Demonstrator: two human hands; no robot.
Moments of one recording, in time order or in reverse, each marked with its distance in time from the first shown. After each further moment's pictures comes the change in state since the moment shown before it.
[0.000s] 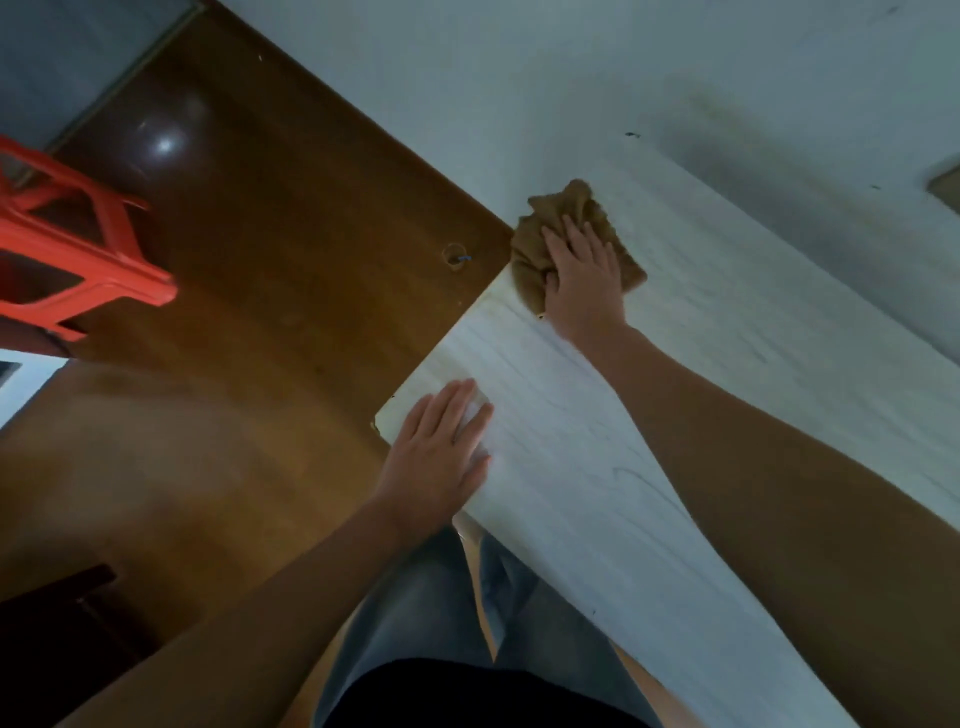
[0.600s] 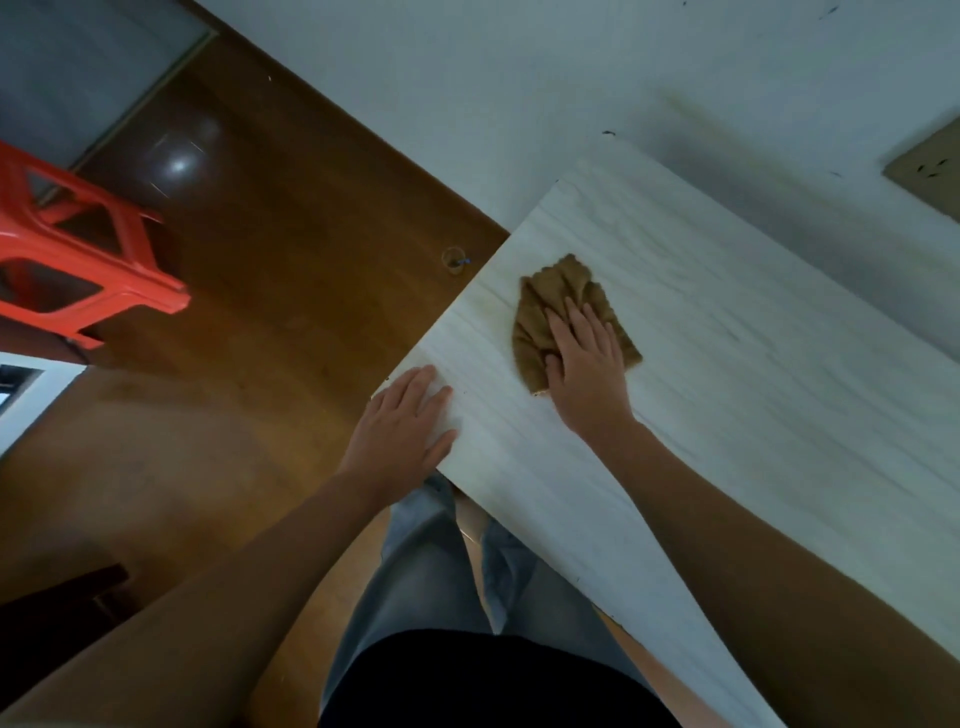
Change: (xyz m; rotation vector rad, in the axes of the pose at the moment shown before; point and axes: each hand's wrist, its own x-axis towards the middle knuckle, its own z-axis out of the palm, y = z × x) left_hand -0.015 -0.020 -0.016 0.047 -0.148 -0.088; right_hand -0.129 0.022 0.014 0.054 0.011 -0.023
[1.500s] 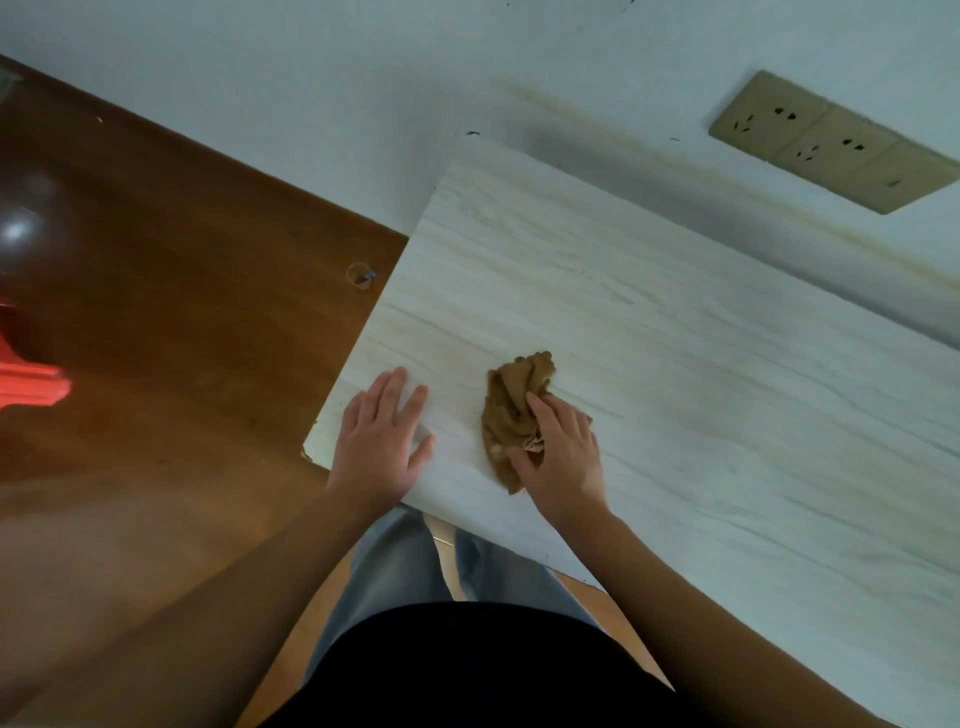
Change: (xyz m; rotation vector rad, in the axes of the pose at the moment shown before) left_hand 0.042 0.026 0.002 -0.062 0.069 0.154; right_hand -0.121 -0.009 -0.010 0.175 0.013 0.415
